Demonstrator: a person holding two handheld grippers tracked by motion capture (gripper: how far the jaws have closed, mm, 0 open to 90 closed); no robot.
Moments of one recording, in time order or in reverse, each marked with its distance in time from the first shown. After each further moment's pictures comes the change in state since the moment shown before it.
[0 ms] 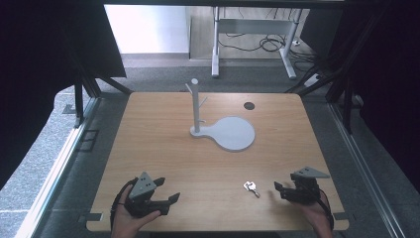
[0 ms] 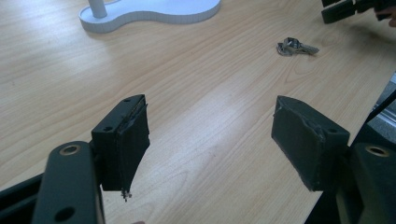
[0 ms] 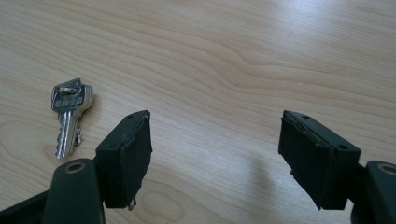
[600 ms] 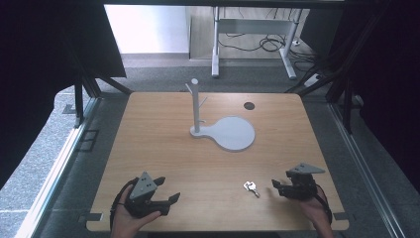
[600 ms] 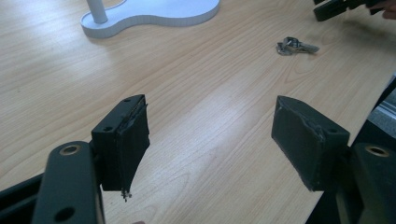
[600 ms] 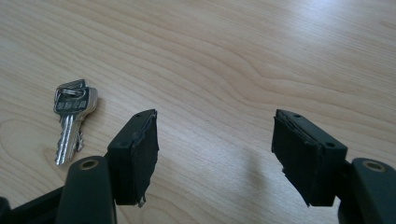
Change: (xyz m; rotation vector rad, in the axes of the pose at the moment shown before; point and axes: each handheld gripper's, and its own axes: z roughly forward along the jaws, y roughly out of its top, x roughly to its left) left arm -0.001 0.005 -0.004 -0.009 0.002 0.029; right arm 0.004 0.010 0.011 0.033 0.036 -0.082
